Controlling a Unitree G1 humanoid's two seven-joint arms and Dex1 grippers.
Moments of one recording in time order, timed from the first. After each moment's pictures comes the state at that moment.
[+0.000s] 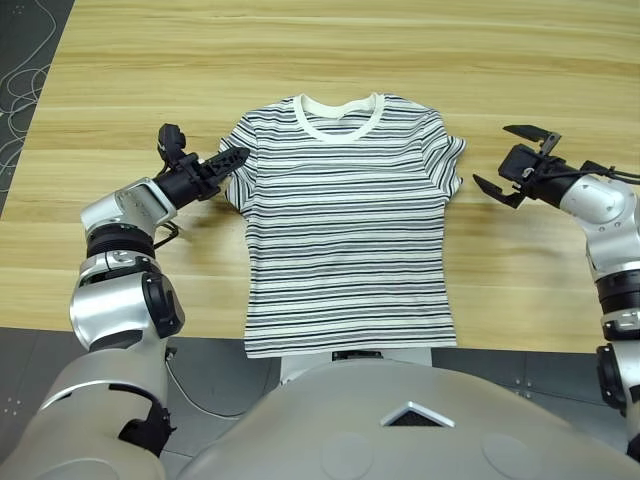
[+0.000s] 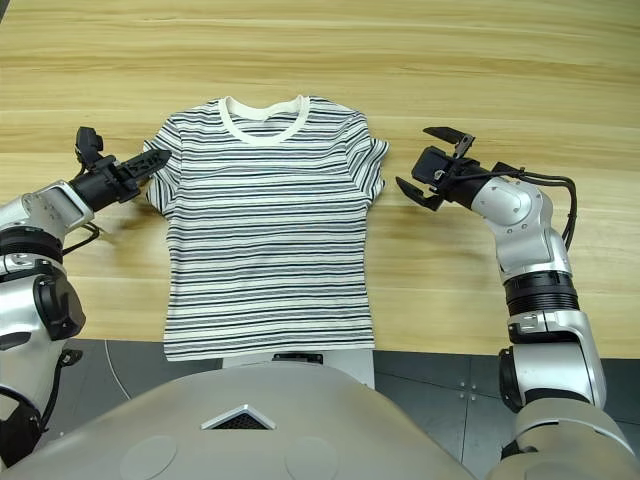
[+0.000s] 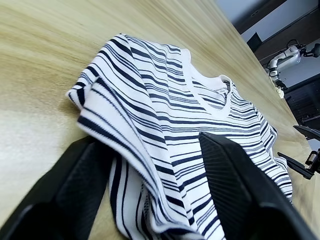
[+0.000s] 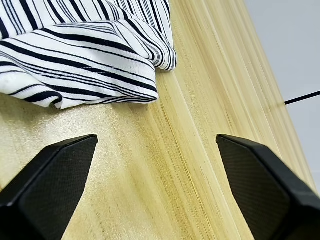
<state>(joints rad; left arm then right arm) -0.55 0.51 0.25 1.09 -0.38 0.53 -0.97 -0.26 -0.67 0.17 0.45 -0.25 -0.30 0.62</state>
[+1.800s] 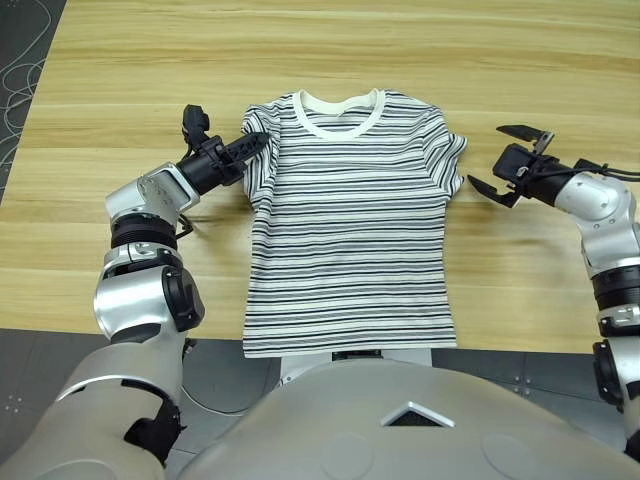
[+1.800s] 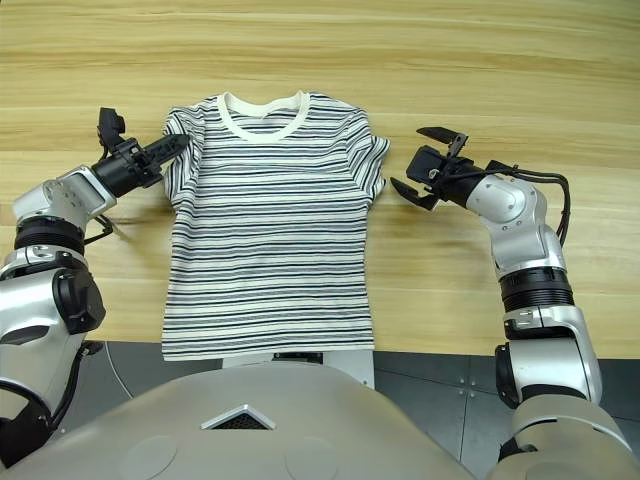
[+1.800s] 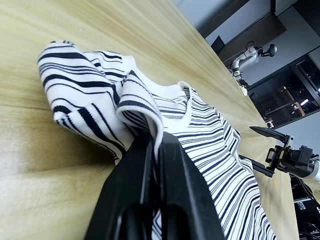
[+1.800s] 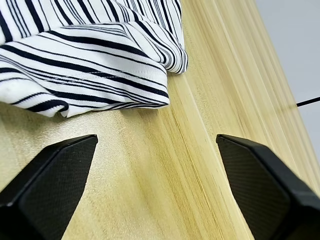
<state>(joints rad) -0.59 0.43 0.28 1.00 -0.39 0.54 -1.04 -0.28 -0.65 0.19 0.47 -0.25 -0.30 0.64</state>
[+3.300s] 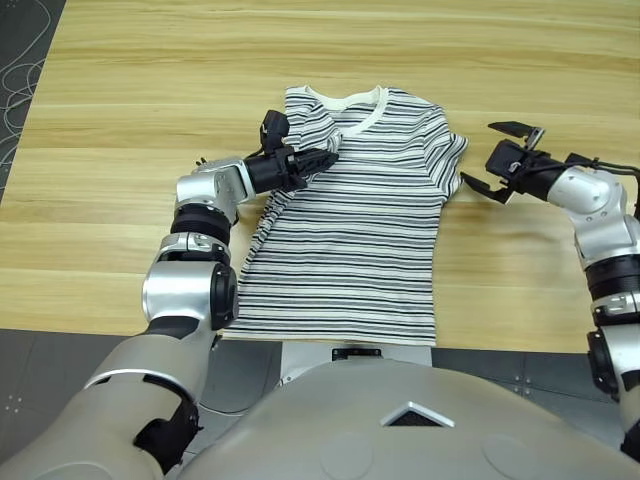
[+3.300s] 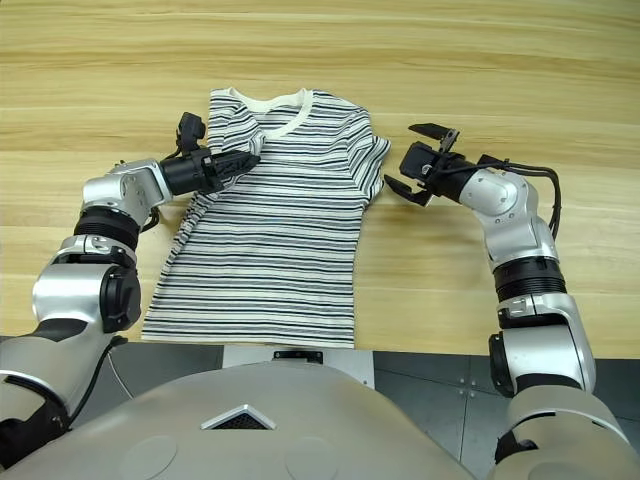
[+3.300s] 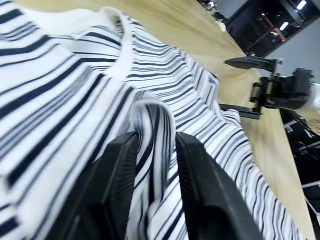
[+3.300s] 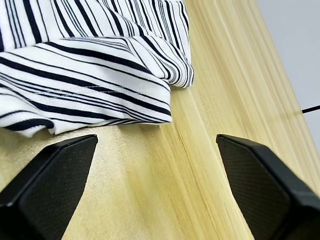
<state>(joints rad) -0.64 0.25 0.07 0.98 -0.26 0.43 -1.12 -0.35 -0.62 0.22 0.58 -0.25 -0.35 0.64</state>
